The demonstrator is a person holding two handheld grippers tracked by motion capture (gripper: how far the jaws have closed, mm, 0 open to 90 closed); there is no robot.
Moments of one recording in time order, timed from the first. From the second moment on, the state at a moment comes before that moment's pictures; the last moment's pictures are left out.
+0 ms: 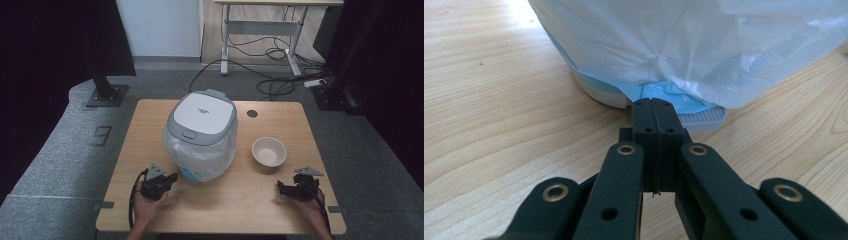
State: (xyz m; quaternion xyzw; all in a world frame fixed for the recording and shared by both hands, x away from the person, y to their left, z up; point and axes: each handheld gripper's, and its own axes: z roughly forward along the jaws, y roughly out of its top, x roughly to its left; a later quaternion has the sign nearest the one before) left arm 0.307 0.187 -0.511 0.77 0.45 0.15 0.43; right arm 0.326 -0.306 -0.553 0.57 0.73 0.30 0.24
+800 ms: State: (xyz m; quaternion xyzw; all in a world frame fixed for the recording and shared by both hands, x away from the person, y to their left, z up) left arm 0.332 0.158 -0.526 0.78 0.45 0.12 0.41; right arm 0.326 -0.306 -0.553 0.57 0.73 0.30 0.24
